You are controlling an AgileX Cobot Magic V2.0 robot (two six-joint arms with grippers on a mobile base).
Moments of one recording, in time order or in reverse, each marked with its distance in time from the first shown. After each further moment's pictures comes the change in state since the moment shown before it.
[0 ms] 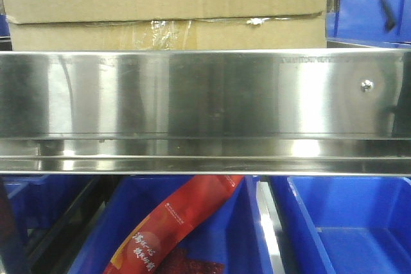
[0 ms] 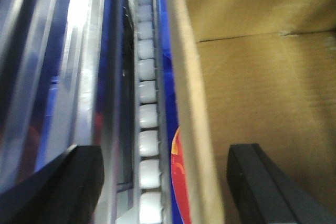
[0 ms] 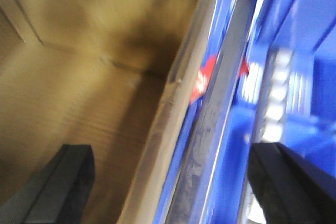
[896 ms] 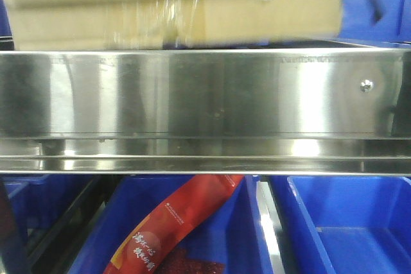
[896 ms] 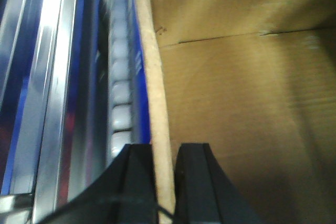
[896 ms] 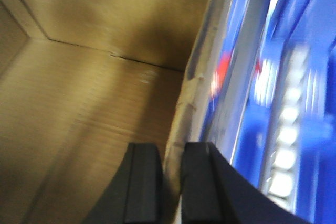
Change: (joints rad) left arm -0.002 -0.101 -0.002 -0.080 0.000 -0.011; right arm 0.010 -0.082 -0.031 0.020 0.013 0.019
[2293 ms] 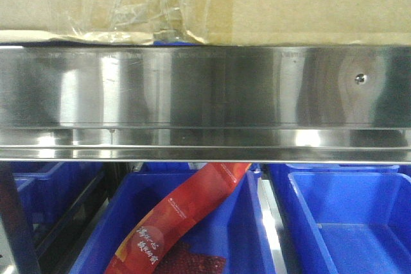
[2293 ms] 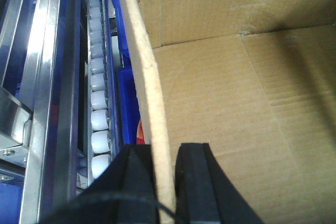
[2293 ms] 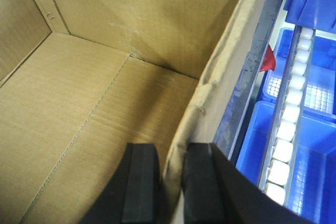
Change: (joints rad) left arm -0.419 -0.360 0.293 0.282 0.084 -0.253; right arm 0.133 -0.561 0.638 -0.041 -0.161 0.037
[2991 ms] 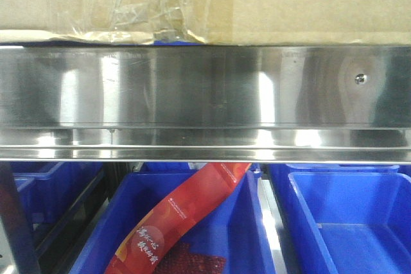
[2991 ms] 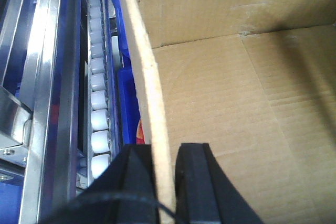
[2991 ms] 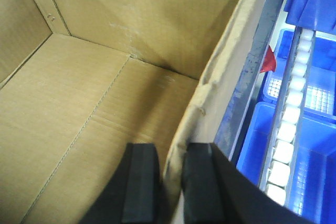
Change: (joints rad) left arm 0.000 0.000 0.000 0.000 0.000 -0.002; right arm 0.000 0.000 0.000 0.000 -0.001 0.000
